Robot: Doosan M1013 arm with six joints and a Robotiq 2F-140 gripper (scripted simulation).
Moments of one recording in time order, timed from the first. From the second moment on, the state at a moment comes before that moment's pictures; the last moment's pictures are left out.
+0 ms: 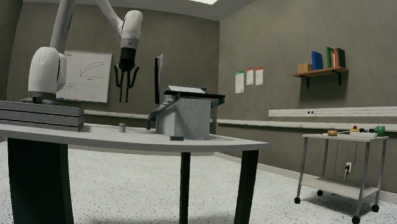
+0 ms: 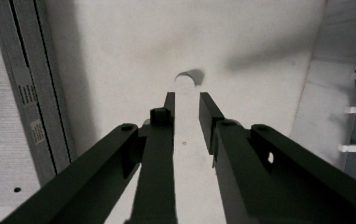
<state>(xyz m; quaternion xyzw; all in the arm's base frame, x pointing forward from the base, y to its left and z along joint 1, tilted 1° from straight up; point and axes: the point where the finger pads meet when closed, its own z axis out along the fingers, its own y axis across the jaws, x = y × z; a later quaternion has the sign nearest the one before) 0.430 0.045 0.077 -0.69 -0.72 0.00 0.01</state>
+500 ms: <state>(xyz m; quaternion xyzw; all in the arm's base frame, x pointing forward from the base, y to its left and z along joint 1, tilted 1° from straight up) 0.430 0.045 0.077 -0.69 -0.72 0.00 0.01</state>
